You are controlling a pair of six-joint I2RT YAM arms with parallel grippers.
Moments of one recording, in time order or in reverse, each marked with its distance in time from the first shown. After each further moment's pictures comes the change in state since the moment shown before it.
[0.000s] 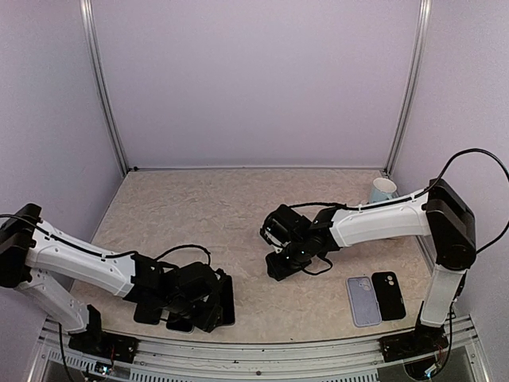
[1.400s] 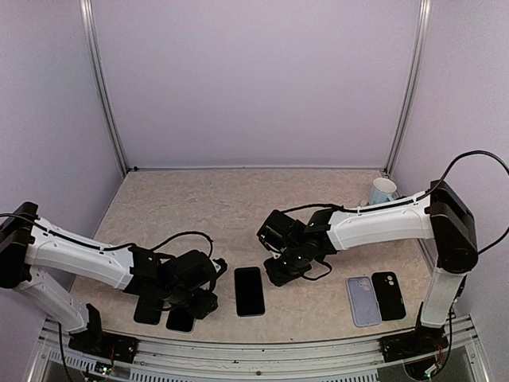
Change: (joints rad) left arm 0.090 -0.002 0.024 0.001 -0.078 0.243; right arm 0.049 -0.015 0.039 -0.117 0.036 0.092
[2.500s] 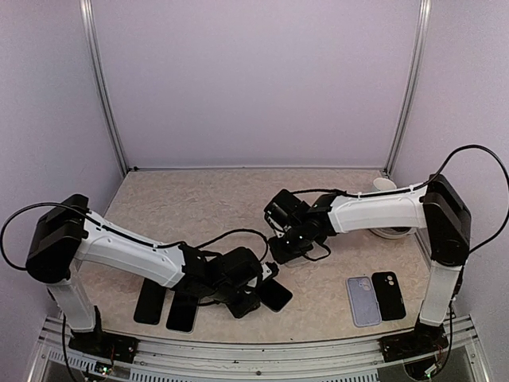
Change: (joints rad) left arm -0.083 0.357 0.323 0.118 0.051 0.281; right arm -0.115 0.062 0.072 0.045 0.033 -0.099
